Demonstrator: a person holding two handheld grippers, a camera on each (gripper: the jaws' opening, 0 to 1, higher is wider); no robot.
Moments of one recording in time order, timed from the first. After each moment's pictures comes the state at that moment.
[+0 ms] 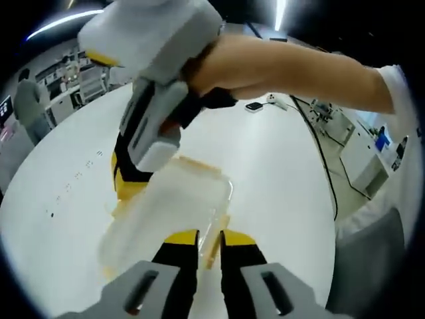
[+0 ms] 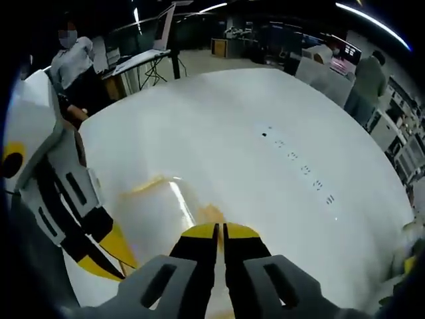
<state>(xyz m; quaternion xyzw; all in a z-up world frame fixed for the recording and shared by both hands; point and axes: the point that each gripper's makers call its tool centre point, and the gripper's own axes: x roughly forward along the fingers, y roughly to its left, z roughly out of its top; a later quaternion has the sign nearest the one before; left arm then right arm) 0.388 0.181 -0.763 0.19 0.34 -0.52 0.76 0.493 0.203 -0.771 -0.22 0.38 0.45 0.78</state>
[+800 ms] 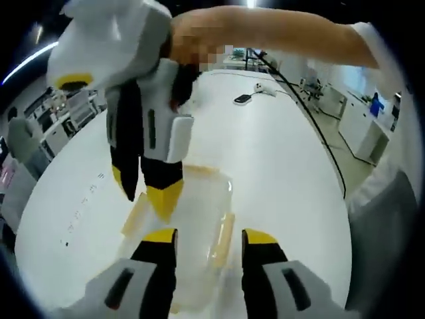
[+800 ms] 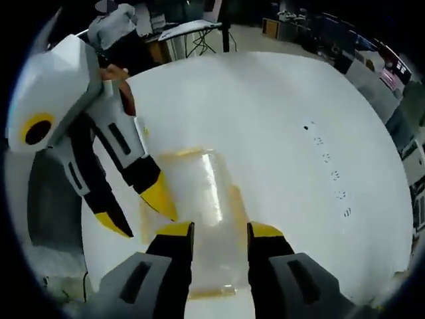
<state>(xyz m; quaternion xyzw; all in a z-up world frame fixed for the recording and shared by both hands) 0.393 0.180 -0.763 0.27 0.28 -0.55 0.74 0.458 0.195 -0.765 -0.32 0.42 0.56 0.63</state>
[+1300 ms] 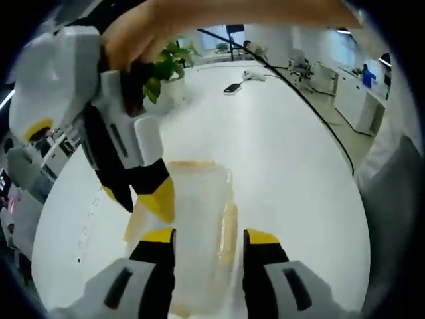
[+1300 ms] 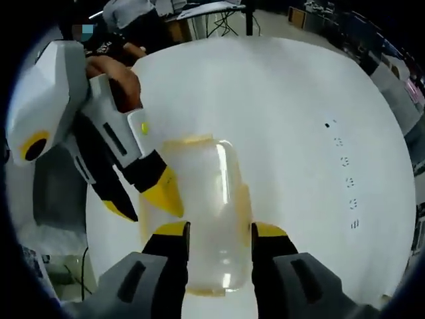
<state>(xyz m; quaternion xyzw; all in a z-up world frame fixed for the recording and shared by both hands) 0.394 0.183 -0.772 0.34 0.23 -0.56 0.72 0.454 0.193 -0.777 -0.34 0.45 0.59 0.58</state>
